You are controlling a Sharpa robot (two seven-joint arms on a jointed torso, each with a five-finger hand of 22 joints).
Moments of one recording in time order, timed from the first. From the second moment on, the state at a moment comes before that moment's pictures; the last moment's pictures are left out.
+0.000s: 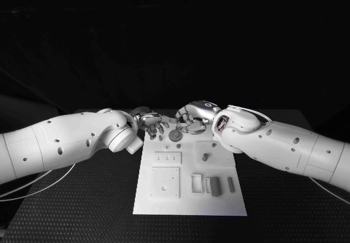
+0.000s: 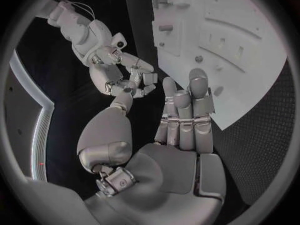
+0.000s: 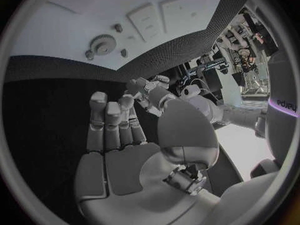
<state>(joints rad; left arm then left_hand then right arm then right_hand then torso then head) 1.43 -0.72 -0.20 1.41 -0.54 -0.27 -0.24 0.74 -0.18 0.34 -0.26 0.05 0.93 0.11 0.33 0.45 1.22 -0.04 0.50 0.64 1.27 -0.10 0.97 1.04 0.03 1.32 -0.20 0.51 1.31 1.27 -0.52 -0.02 1.26 -1.58 -0.27 0.05 1.06 -0.07 0.57 -0.26 0.30 0.87 0.13 0.30 0.58 0.95 0.03 1.19 0.81 1.07 -0.07 1.47 0.88 0.25 1.01 0.00 1.08 1.31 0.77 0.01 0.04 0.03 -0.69</state>
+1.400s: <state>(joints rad) 1.43 -0.71 -0.20 1.41 -0.54 -0.26 -0.28 0.83 -0.12 0.38 -0.29 0.05 0.95 0.08 0.36 0.46 1.23 -0.03 0.51 0.61 1.26 -0.12 1.05 0.99 0.03 1.31 -0.20 0.57 1.31 1.27 -0.45 -0.03 1.23 -1.59 -0.26 0.01 1.06 -0.07 0.57 -0.26 0.30 0.88 0.13 0.30 0.58 0.95 0.03 1.19 0.81 1.07 -0.07 1.47 0.88 0.25 1.02 0.00 1.08 1.31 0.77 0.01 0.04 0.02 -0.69</state>
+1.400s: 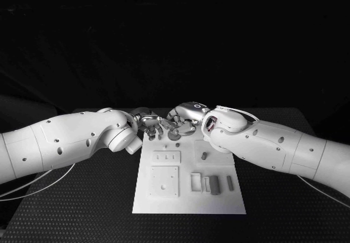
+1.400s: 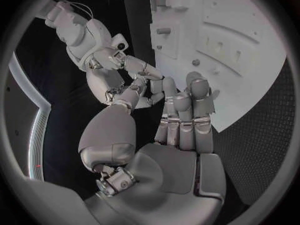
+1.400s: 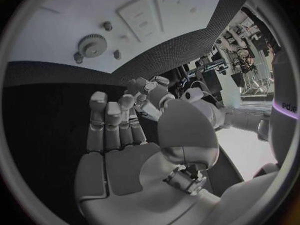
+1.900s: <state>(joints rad) 1.43 -0.70 -0.20 1.40 -0.54 -0.26 -0.30 0.84 -0.11 0.38 -0.29 0.05 0.96 0.08 0.36 0.46 1.23 -0.02 0.51 0.60 1.26 -0.12 1.06 0.98 0.03 1.32 -0.21 0.58 1.31 1.27 -0.44 -0.03 1.24 -1.59 -0.26 0.01 1.06 -0.07 0.57 -0.26 0.30 0.88 0.12 0.30 0.58 0.95 0.03 1.19 0.81 1.07 -0.07 1.47 0.88 0.25 1.02 0.00 1.08 1.31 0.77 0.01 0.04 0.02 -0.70</state>
